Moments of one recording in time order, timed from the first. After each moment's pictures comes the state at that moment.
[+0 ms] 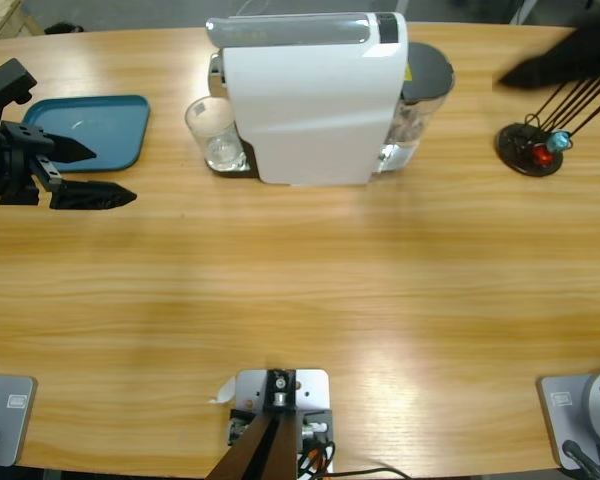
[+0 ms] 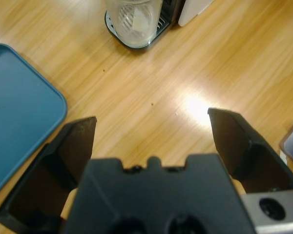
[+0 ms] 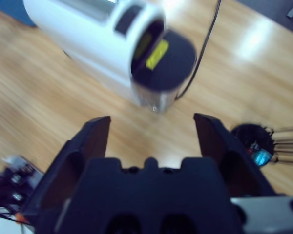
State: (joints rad) arm 0 -0.52 1.36 -0.81 0.37 -0.21 0.16; arm 1 0.58 1.25 -1.13 0.70 0.02 0.02
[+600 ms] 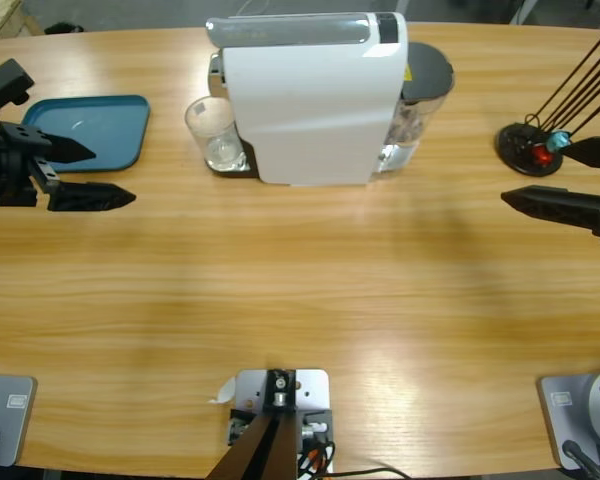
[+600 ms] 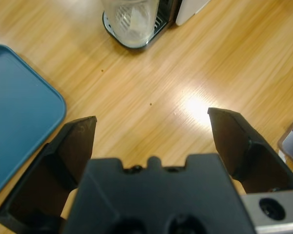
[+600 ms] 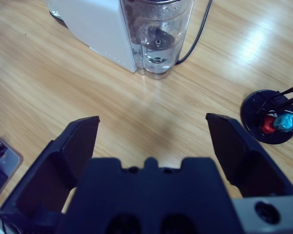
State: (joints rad) arm 0 -0.53 1.34 -0.81 0.37 -0.20 0.16; arm 1 0.58 1.00 -0.69 0.42 0.02 0.02
